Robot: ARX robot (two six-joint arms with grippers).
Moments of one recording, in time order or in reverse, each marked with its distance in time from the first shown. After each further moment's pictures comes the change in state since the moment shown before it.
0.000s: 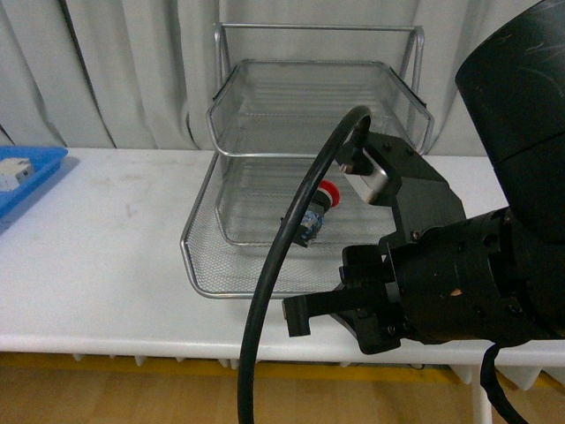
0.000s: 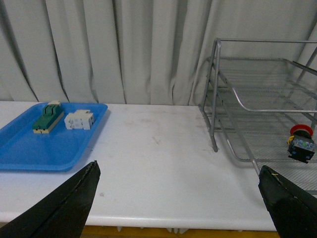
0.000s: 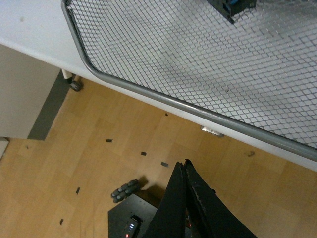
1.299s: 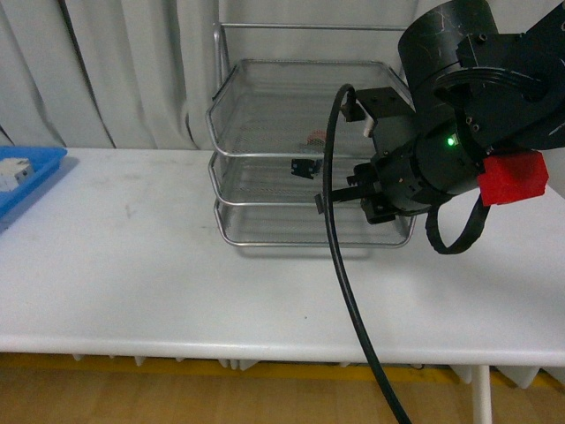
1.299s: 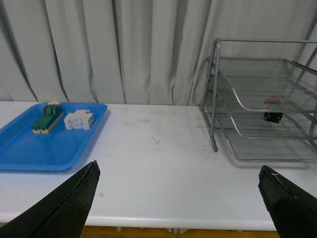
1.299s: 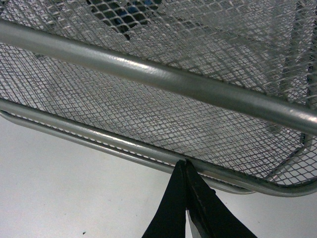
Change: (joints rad) left arm 0.000 0.000 0.000 0.000 0.000 0.000; right arm -0.145 0.397 0.510 -0.062 0.251 -0.216
